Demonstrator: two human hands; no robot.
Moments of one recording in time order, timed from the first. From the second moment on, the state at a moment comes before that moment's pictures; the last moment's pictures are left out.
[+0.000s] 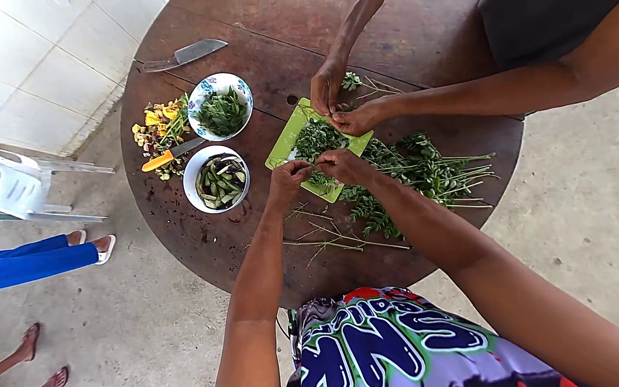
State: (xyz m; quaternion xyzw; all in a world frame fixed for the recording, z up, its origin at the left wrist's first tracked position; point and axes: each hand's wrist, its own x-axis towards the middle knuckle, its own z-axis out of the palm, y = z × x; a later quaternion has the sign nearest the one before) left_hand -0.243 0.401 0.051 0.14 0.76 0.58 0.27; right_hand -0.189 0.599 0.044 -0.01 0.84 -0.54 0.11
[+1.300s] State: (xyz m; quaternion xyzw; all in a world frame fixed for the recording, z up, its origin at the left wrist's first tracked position) left_hand -0.201 0.376 0.047 0.17 0.86 0.39 0.29; right_hand -0.042 0.535 0.000 -0.10 0.86 -0.43 0.23
